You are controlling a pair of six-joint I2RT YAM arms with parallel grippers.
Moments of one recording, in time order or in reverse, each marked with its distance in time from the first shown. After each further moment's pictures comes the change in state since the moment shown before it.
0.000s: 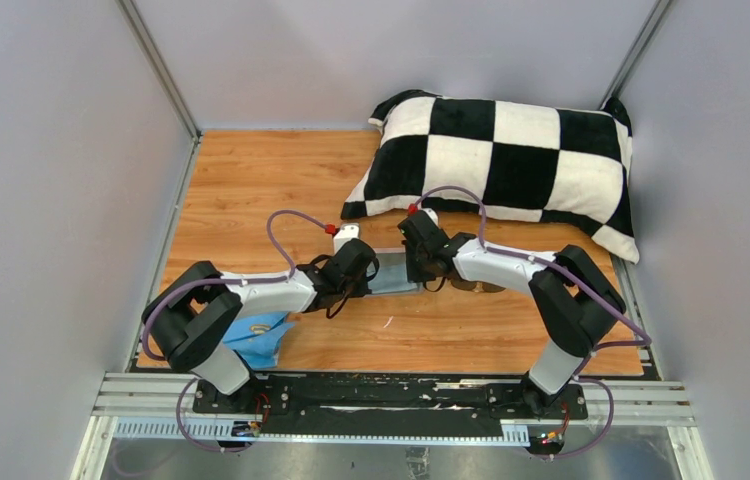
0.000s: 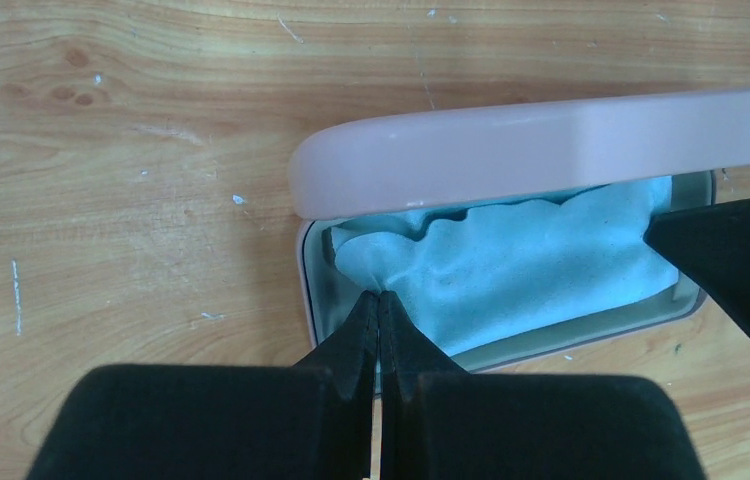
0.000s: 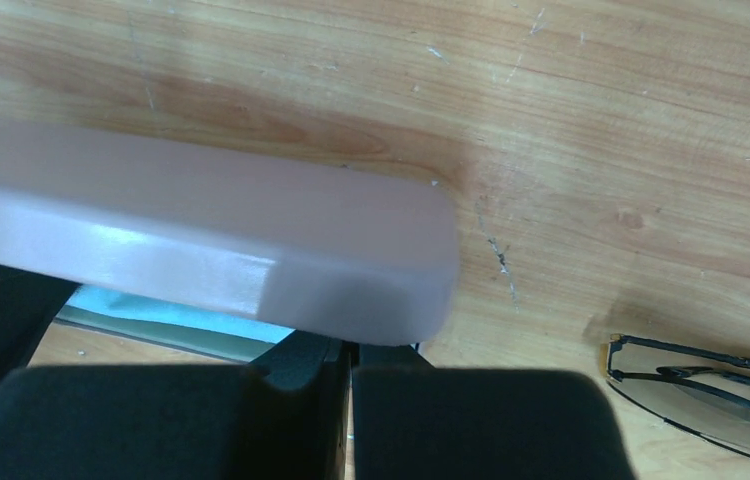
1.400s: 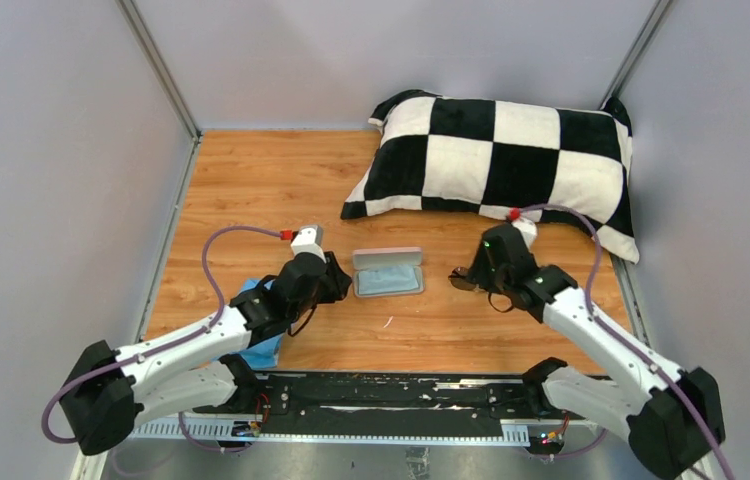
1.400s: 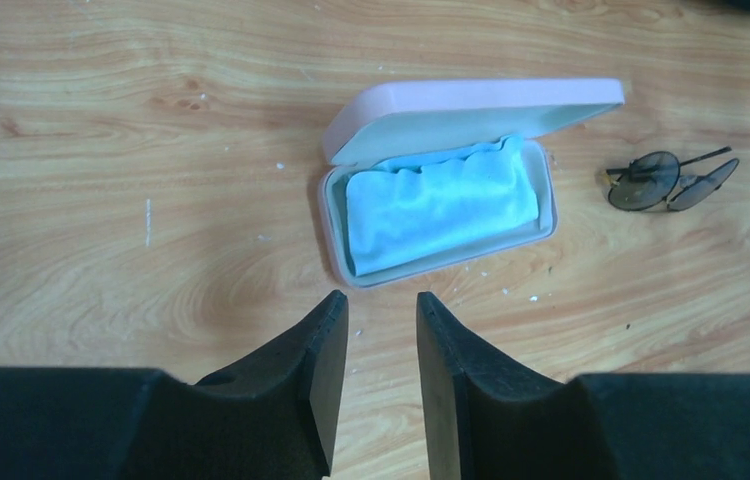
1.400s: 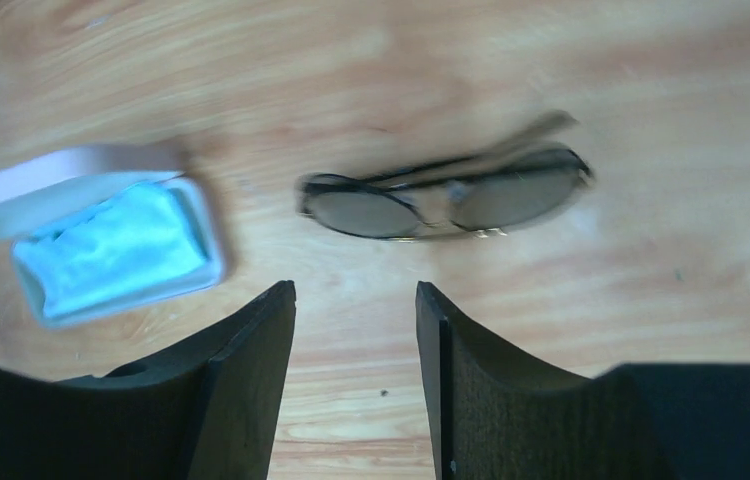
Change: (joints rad) left arm 0.001 -0.562 -0.201 -0.073 -0.010 0.016; right arm -0.180 -0.658 -0.267 -0.213 0.166 0.143
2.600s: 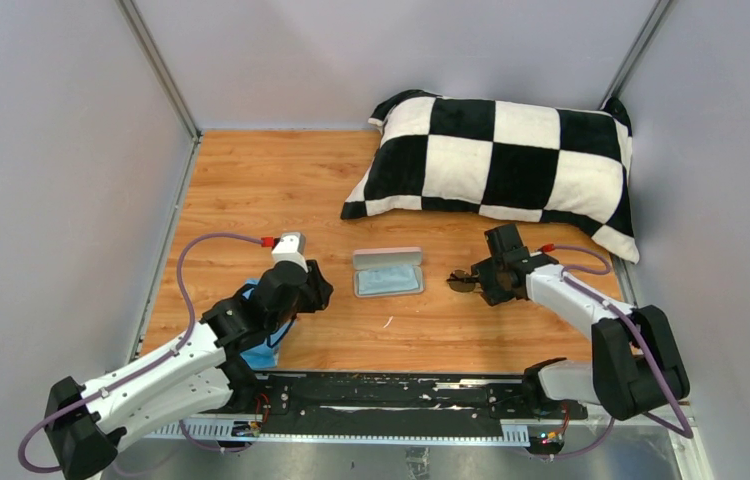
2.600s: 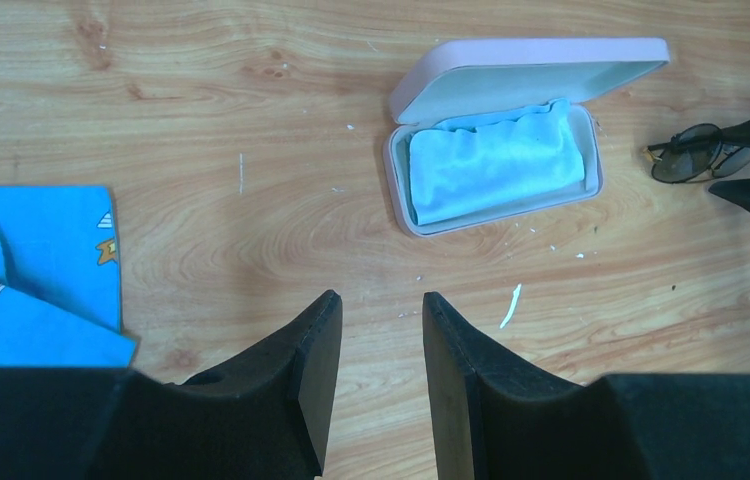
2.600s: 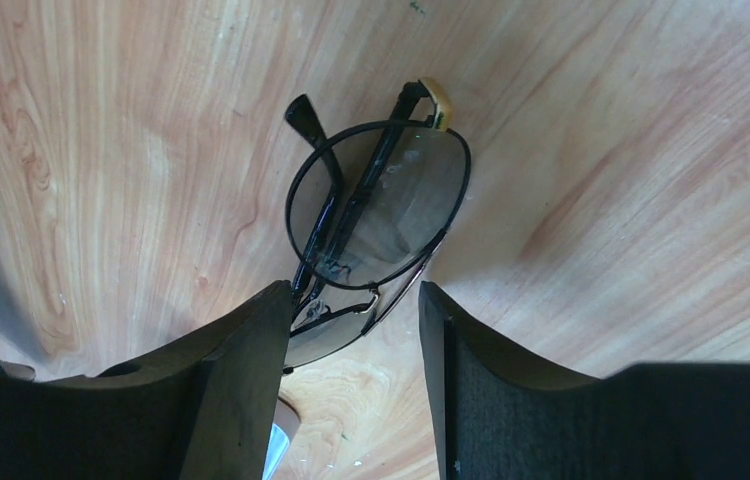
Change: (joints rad) left arm 0.000 -0.233 0.001 -0.270 -0.031 0.048; right arm -0.240 0.253 -0.097 0.064 -0.107 0.747
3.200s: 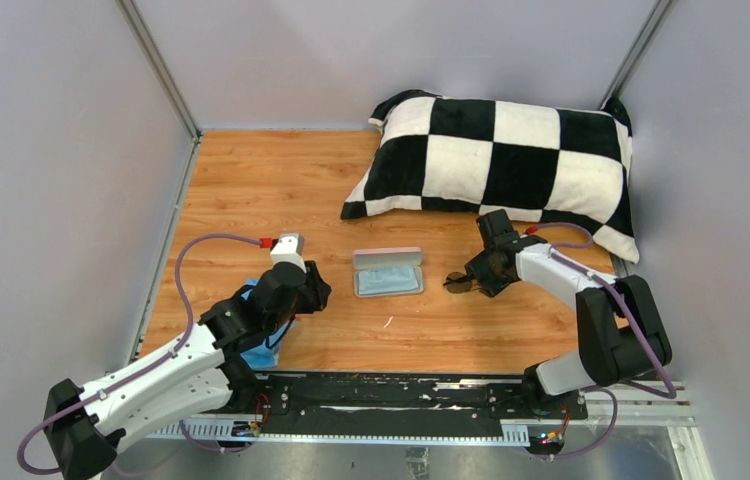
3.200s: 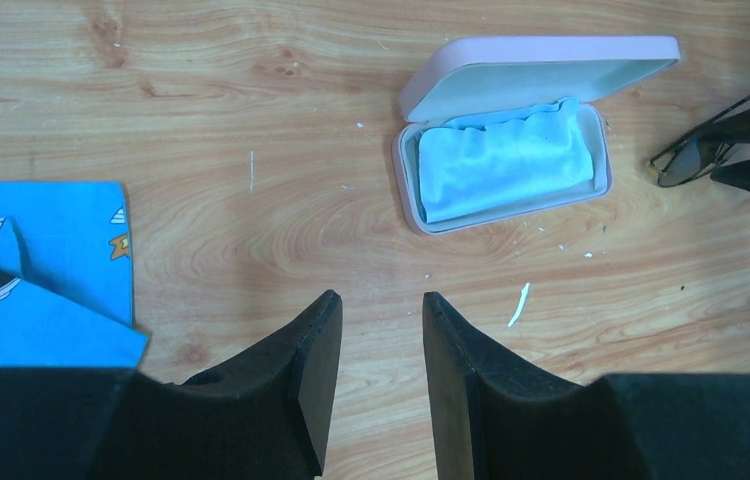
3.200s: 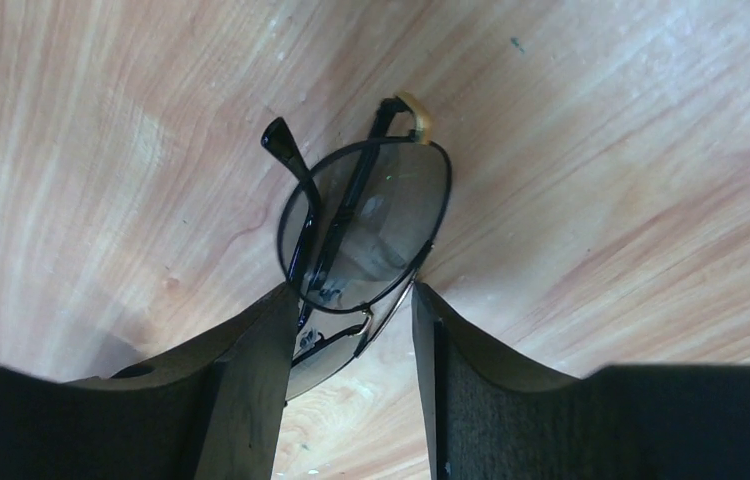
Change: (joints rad) left arm 0.000 -0.026 -0.002 -0.025 -0.014 0.003; right arm 0.000 0.164 0.127 -0.055 -0.015 -0.158
